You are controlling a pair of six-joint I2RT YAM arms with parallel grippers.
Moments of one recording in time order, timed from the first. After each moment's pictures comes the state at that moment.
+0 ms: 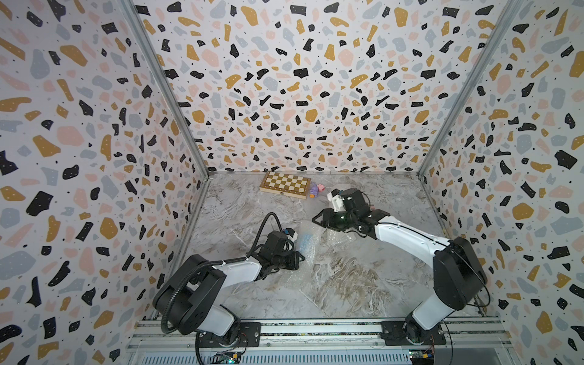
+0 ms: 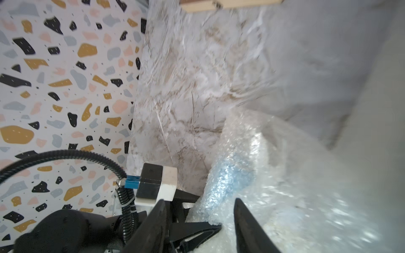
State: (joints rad) left arm -0.59 1.47 0.51 0.13 0.35 -0.46; right arm 0.59 1.61 1.15 -0.23 -0.43 0.70
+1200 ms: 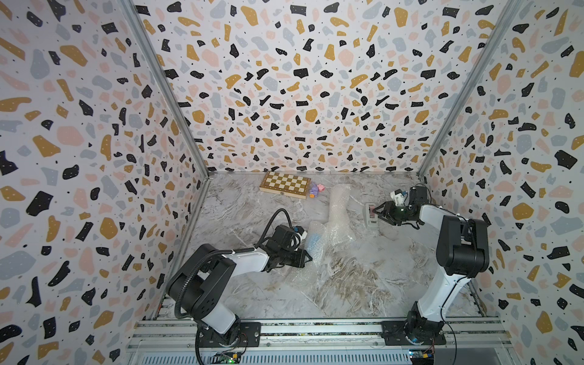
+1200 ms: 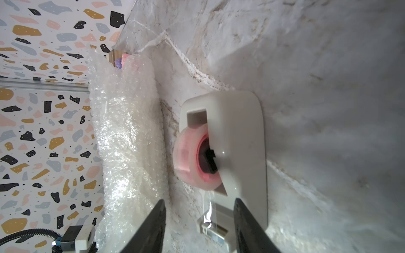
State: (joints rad) left arm -0.60 1.58 0.64 0.04 0.46 -0.37; right arm -0.12 1.90 1.20 -0.34 -0.76 0.34
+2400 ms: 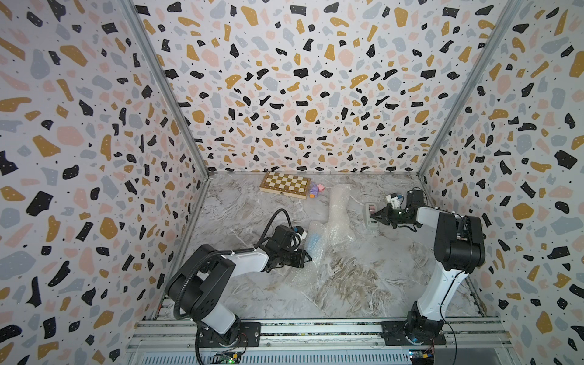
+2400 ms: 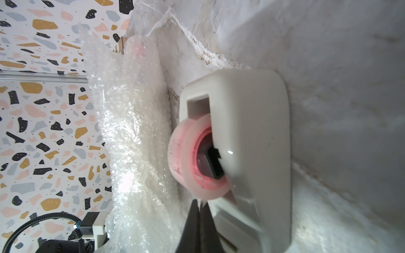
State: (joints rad) left arm -0.60 1.57 0.64 0.03 0.45 -0.37; right arm -0.13 1.95 1.18 -0.28 -0.89 0.39
